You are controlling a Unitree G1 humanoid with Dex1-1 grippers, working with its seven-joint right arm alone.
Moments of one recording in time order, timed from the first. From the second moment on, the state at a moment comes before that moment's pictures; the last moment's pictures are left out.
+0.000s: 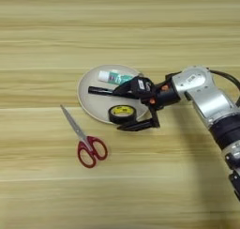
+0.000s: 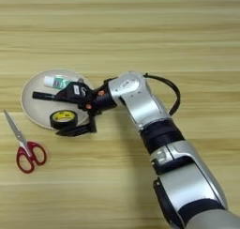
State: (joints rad) arm -0.60 -0.39 0.30 0.47 -0.03 -0.05 1.38
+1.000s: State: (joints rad) arm -0.45 -0.42 0.32 0.13 0.06 -0.01 1.41
